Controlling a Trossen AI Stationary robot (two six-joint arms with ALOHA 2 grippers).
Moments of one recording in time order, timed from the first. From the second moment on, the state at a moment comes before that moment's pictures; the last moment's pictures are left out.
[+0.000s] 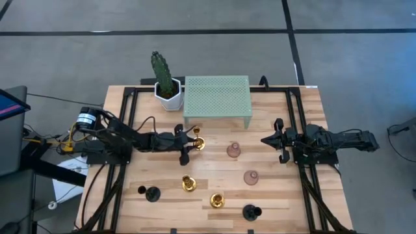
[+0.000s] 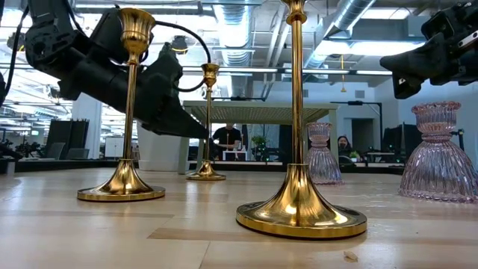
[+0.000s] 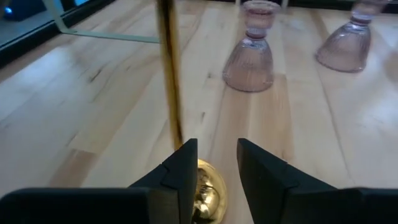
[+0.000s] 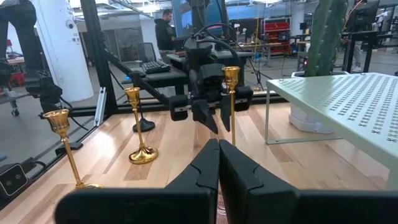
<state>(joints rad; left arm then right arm) -0.10 1.45 0.38 0.83 -0.26 -0.07 0.06 0.01 0.01 0.02 0.05 0.07</state>
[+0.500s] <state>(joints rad) -0.21 1.45 0.38 0.81 -0.55 -0.06 0.06 0.01 0.01 0.02 0.05 0.07</state>
